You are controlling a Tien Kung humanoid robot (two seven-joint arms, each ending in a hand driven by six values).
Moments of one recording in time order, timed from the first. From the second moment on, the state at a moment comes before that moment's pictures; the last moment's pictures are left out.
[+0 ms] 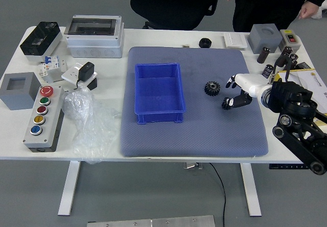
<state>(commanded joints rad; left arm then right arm) -0.12 0.13 -0.36 -0.26 0.75 -0.23 0.12 0.53 -0.46 0.89 1.35 -1.97 0.29 -0.42</state>
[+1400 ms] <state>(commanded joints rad) -0.13 0.12 -0.36 -0.26 0.76 -0.24 0.12 0.57 -0.43 0.83 1.21 -1.91 0.29 -0.39</state>
